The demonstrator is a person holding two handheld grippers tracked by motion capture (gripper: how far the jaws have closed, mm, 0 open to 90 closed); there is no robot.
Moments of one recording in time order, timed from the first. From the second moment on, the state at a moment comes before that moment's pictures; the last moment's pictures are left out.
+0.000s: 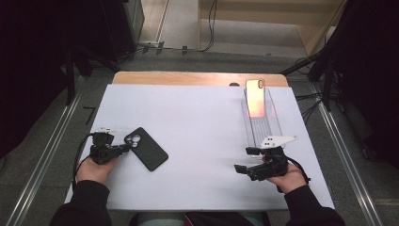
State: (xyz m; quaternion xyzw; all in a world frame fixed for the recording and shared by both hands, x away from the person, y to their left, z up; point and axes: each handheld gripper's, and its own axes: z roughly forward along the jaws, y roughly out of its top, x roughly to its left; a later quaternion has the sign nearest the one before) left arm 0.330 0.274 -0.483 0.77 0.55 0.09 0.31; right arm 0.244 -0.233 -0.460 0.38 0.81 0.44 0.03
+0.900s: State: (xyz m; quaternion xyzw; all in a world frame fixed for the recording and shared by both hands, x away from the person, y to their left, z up) left arm 0.382 0.232 -0.490 0.80 0.50 0.09 0.32; right arm 0.240 -0.230 -0.462 0.38 0.82 0.43 0.04
